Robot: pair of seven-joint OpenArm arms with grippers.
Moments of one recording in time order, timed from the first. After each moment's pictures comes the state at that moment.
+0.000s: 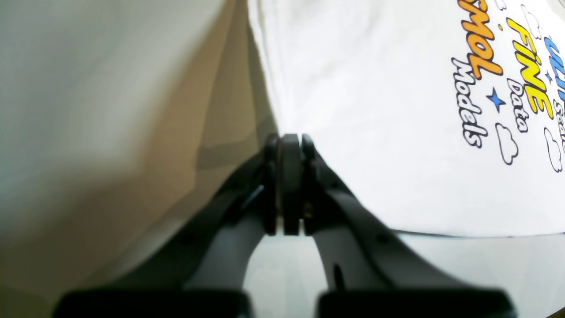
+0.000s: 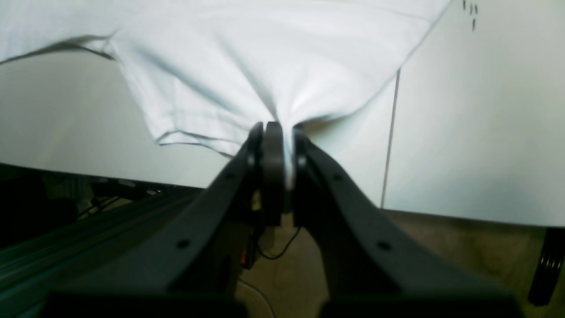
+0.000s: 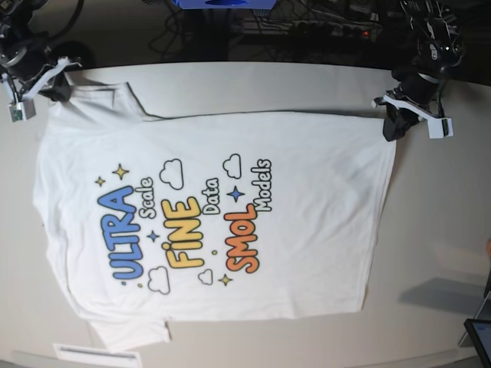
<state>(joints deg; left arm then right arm) 30.6 -16.8 -29.6 101.8 -44.3 -20.2 33.3 -27.8 3.7 44.8 112.7 38.6 40.8 -68.5</state>
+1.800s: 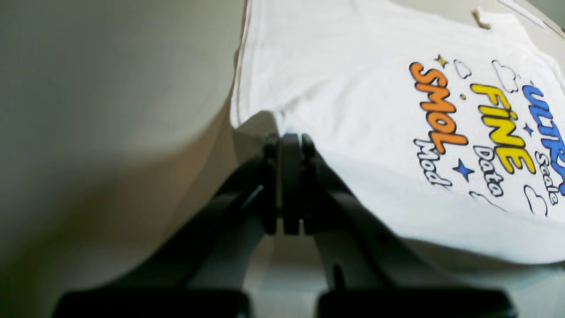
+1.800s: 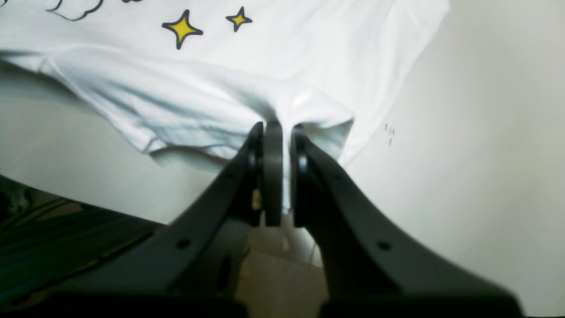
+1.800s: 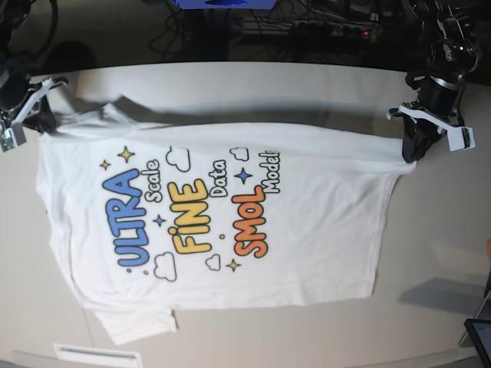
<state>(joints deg) 29.9 -16.8 -34.9 110.5 -44.3 -20.6 33.5 -25.3 15.0 38.8 113.5 38.8 41.2 -63.1</state>
